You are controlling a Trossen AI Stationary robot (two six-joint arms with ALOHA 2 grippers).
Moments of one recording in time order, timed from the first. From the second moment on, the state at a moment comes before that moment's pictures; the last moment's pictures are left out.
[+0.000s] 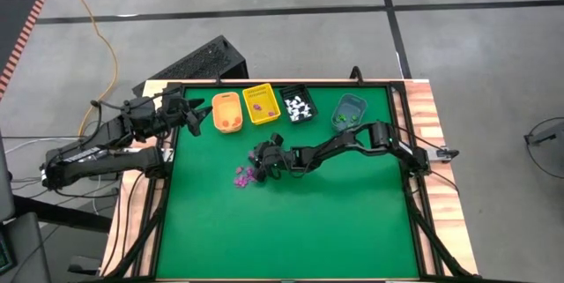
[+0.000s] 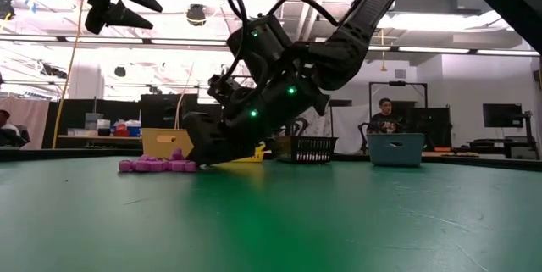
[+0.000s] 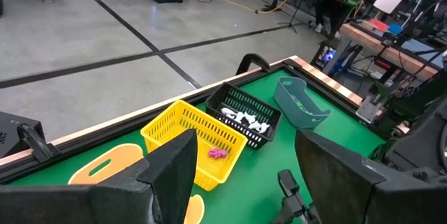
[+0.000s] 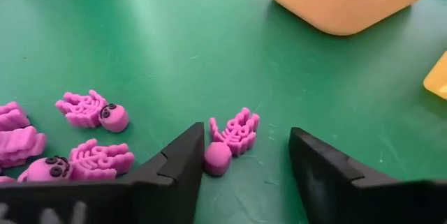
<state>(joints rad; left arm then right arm) 0.38 0.48 0.65 -0.35 -0.27 -0.38 0.01 2.25 1.33 0.40 0.39 0.21</state>
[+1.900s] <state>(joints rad) 0.38 0.48 0.65 -0.37 -0.30 -0.44 -0.30 2.12 1.79 -0.09 0.16 -0.03</state>
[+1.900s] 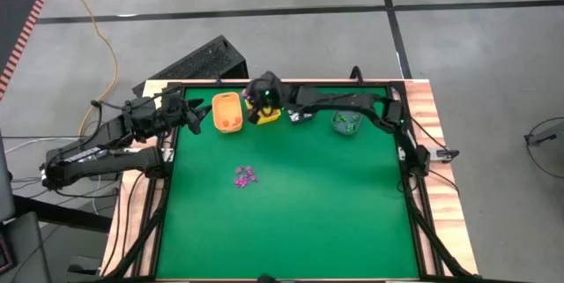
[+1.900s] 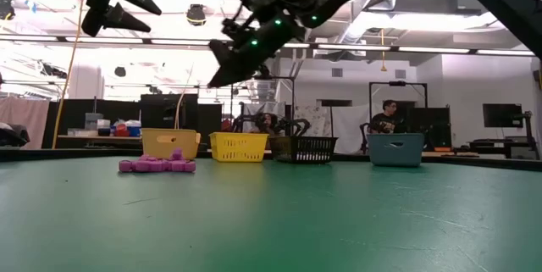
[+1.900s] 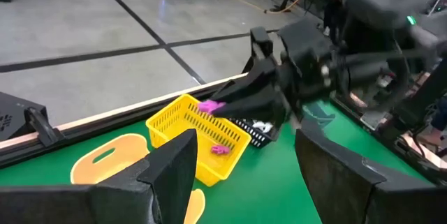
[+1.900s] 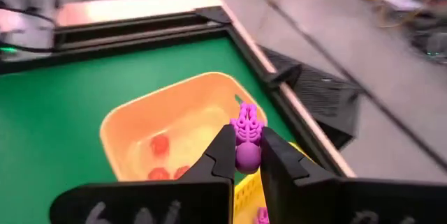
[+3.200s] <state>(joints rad) 0.38 0.48 0.65 -0.38 -0.34 -0.49 -0.41 2.07 1.58 -0.12 -0.01 0.06</state>
